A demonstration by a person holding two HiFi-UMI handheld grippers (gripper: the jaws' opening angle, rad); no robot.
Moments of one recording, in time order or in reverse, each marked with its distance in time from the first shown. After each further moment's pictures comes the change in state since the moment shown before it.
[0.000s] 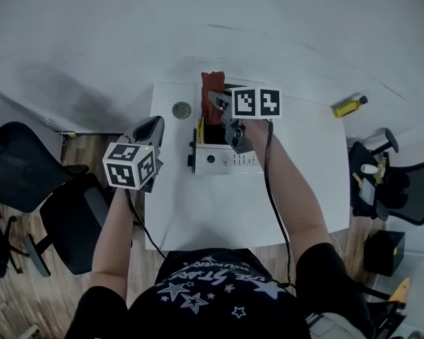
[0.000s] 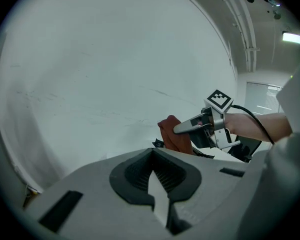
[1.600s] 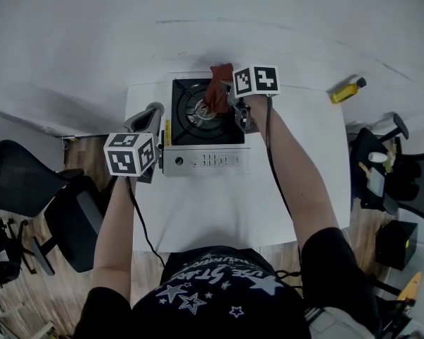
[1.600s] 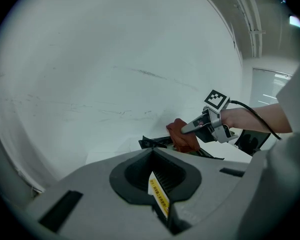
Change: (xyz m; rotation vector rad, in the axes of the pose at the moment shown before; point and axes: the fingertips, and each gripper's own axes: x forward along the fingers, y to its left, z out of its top) left arm 0.093 -0.059 -0.006 0.046 0.106 0.066; right arm -0.032 -0.171 -0.001 0.047 0.119 -0.157
